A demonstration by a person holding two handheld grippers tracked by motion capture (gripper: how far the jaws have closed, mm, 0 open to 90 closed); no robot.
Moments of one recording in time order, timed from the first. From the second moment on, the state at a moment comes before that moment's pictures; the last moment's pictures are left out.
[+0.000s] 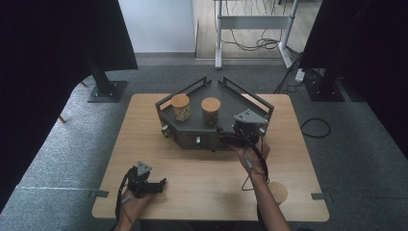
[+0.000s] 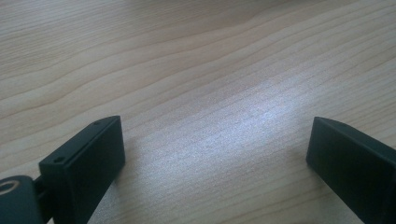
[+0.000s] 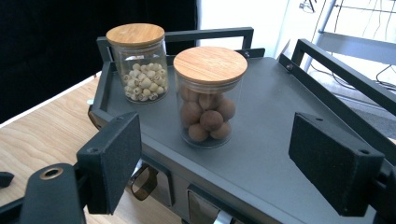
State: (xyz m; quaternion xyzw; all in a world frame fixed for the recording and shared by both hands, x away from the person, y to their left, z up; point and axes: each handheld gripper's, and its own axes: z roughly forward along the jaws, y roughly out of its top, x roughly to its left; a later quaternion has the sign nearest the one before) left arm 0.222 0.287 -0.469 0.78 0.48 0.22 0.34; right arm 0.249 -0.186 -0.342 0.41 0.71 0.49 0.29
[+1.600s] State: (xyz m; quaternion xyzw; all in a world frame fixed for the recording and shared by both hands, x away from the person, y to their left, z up) left arm 0.221 0.287 -0.469 0.78 0.48 0.22 0.34; right arm 0.179 -0.258 -0.353 0.41 0.70 0.49 0.32
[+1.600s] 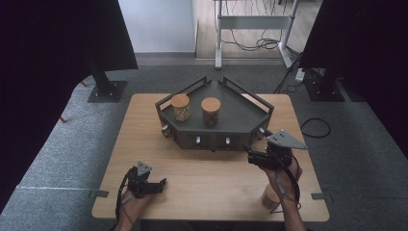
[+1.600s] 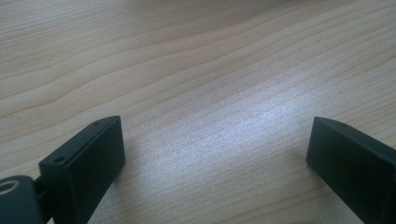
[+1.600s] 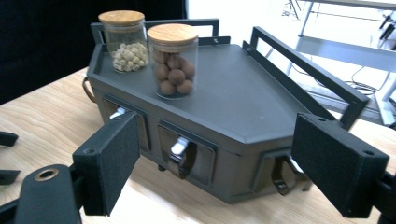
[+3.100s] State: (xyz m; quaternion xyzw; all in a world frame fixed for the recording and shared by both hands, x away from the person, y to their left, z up) left arm 0.221 0.286 -0.469 0.78 0.48 0.22 0.34; right arm 0.130 -0.309 -0.444 0.50 0.63 0.45 0.38
